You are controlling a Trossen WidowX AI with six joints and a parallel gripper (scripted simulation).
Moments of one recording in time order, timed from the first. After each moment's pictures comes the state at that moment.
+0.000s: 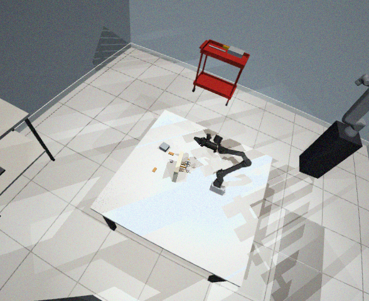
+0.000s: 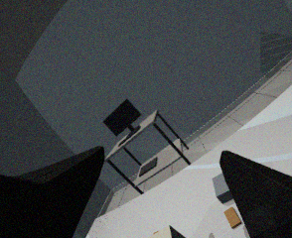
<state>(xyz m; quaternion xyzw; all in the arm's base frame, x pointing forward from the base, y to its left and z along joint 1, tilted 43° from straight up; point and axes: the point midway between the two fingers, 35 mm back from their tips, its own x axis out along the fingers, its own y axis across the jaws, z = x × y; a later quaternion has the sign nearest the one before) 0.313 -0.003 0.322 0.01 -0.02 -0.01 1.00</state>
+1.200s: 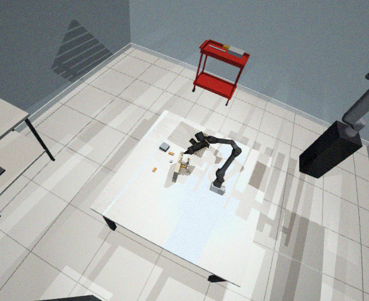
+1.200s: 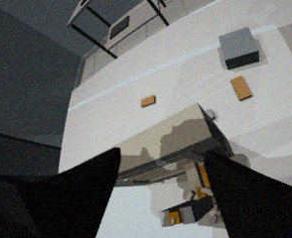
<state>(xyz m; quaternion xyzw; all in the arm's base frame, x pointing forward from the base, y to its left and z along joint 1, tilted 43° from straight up) 0.349 0.024 0.202 -0.01 0.41 -0.11 0.91</state>
